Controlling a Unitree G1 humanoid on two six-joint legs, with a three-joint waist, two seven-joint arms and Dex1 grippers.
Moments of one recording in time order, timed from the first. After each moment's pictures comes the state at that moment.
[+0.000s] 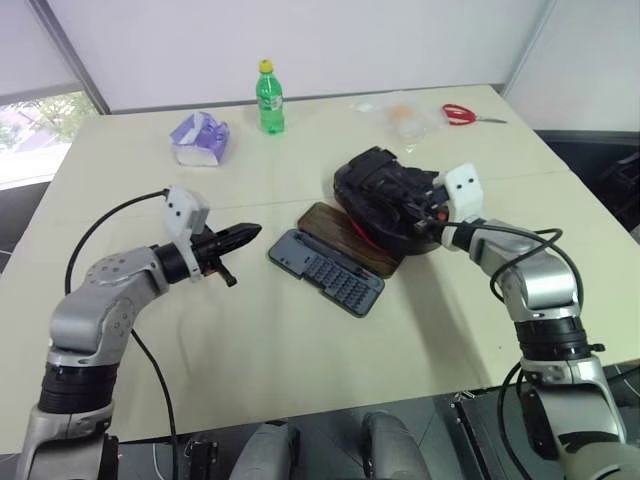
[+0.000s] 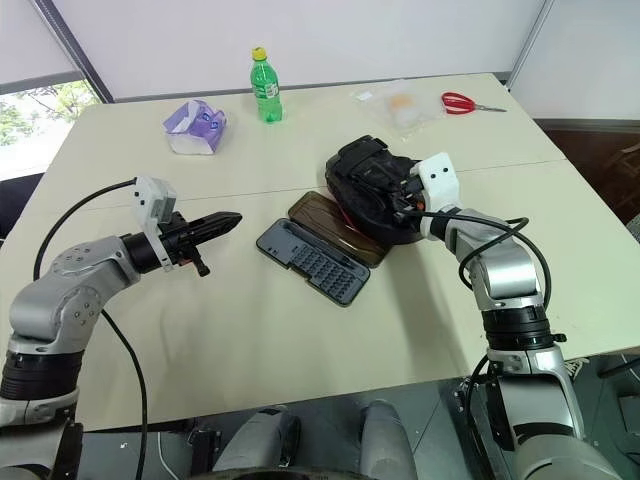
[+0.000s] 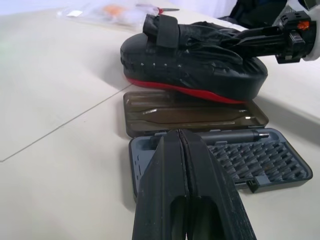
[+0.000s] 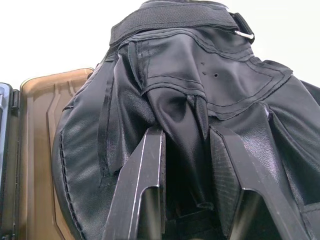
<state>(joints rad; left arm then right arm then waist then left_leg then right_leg) -0.36 0.62 0.14 -0.22 -0.60 0.63 -0.76 -0.59 -0.51 -0.03 0.03 0.26 0.65 0.45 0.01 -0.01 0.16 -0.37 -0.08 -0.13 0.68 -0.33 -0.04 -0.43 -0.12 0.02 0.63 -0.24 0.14</state>
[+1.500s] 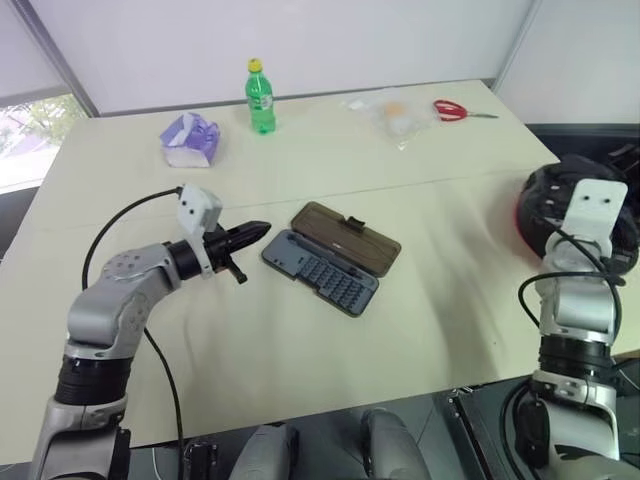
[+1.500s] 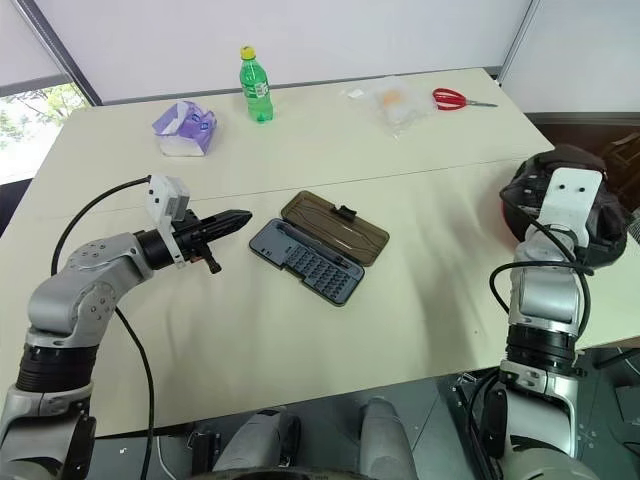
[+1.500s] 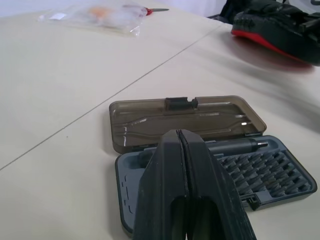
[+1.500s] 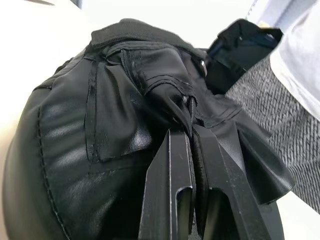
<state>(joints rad) -0.39 0.57 0.10 -0.19 -0.55 0.61 -0.76 -0.50 -0.44 -0.40 0.10 -0.05 0.62 -0.31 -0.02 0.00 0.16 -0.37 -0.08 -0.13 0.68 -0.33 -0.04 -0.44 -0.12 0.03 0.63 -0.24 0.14</state>
